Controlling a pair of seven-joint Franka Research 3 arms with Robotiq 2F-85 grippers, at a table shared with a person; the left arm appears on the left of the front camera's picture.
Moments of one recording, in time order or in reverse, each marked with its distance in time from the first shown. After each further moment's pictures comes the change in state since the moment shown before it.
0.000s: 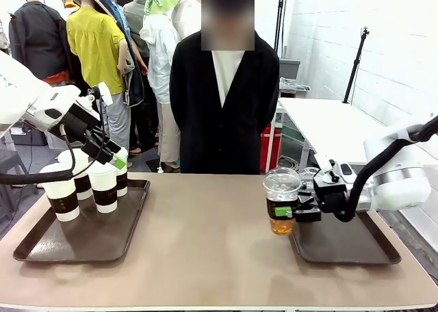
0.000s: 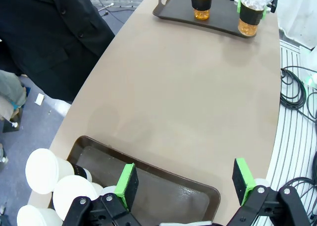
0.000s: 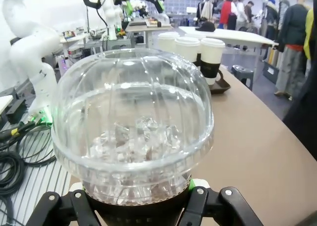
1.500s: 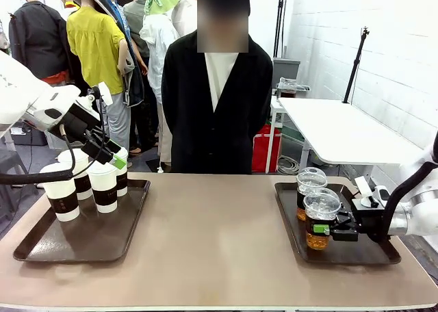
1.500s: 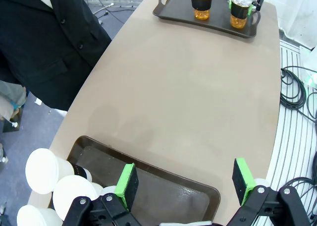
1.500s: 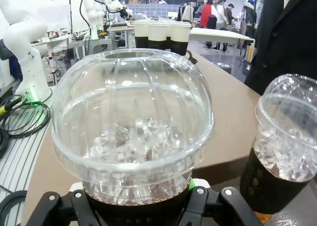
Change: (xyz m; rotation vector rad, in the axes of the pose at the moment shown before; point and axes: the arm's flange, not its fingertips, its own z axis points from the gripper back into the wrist) left arm 0.000 0.000 0.000 0.000 0.000 0.000; right arm -0.101 -0.027 0.092 -0.088 -0.040 0.014
